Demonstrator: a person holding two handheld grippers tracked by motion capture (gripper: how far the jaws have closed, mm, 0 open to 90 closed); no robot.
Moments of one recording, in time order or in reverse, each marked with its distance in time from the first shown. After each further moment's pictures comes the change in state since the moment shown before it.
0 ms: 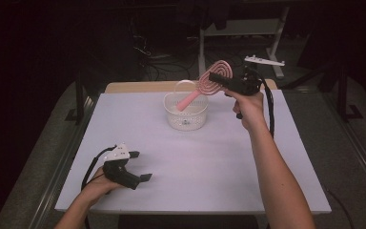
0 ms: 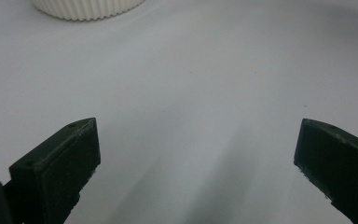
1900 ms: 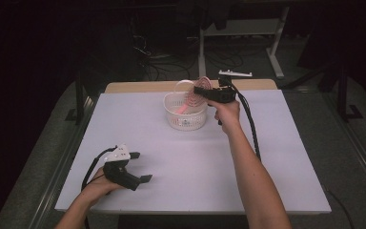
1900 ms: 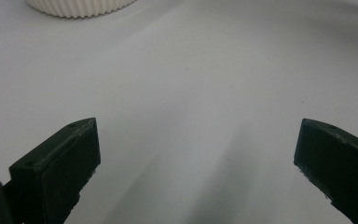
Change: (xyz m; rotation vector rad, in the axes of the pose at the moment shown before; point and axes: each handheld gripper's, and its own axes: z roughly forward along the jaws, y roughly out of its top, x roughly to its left) left arm -0.001 -0.002 0.001 0.008 -0.012 0.008; right arm -0.031 -0.052 0.076 0.124 -0.073 0.072
